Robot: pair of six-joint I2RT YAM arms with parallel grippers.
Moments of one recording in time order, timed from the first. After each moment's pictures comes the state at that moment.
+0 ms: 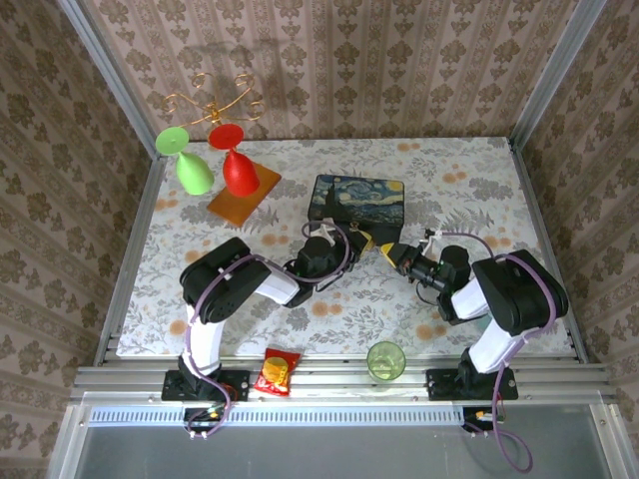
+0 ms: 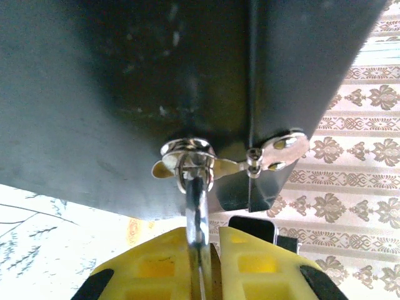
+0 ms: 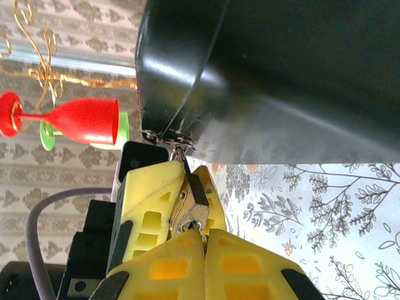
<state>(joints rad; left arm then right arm) -0.92 1.98 0.79 1.06 0.06 -1.53 0.19 1.67 0.22 1.28 -0.59 1.26</state>
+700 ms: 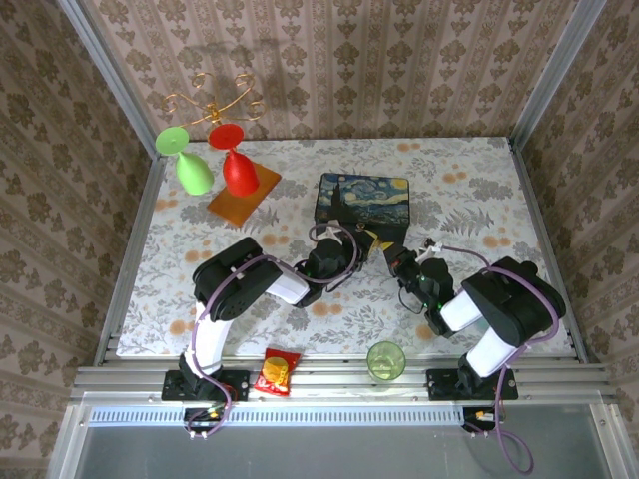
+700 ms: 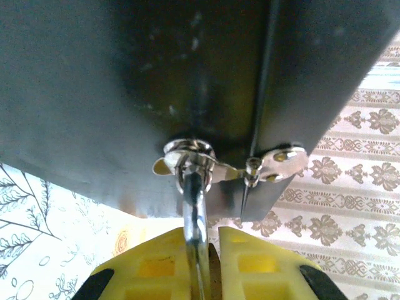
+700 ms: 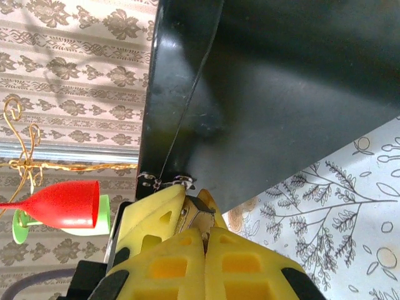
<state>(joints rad) -0.96 2.05 0.86 1.05 -0.04 -1.61 0.44 1.64 0.19 1.28 -0.02 1.35</state>
